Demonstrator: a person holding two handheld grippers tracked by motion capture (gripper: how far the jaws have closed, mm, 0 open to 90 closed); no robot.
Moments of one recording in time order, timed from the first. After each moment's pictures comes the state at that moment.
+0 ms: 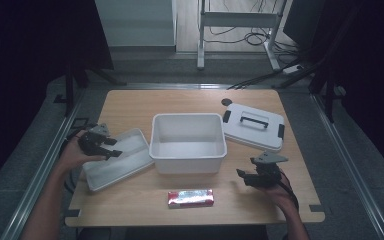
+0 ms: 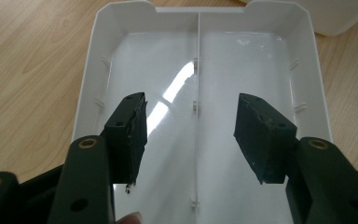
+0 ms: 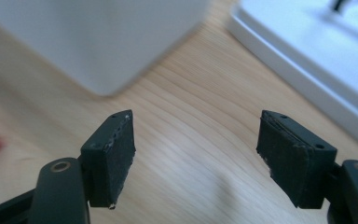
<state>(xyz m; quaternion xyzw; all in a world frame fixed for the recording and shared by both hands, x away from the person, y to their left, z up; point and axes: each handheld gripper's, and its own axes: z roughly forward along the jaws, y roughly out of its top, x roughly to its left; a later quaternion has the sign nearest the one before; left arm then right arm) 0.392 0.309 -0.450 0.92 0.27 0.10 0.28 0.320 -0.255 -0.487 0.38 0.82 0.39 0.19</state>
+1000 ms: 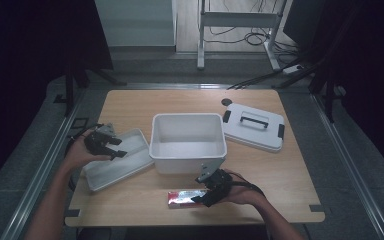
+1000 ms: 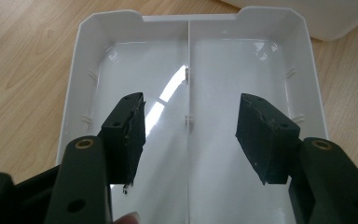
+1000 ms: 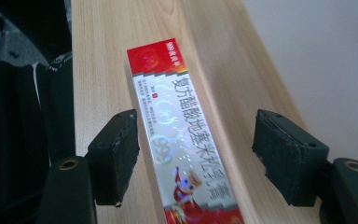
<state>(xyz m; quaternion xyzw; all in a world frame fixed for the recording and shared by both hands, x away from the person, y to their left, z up) 0.396 0.295 -0.453 0.92 0.25 0.10 0.27 0.298 -0.114 -0.468 0.11 0.93 0.35 0.00</state>
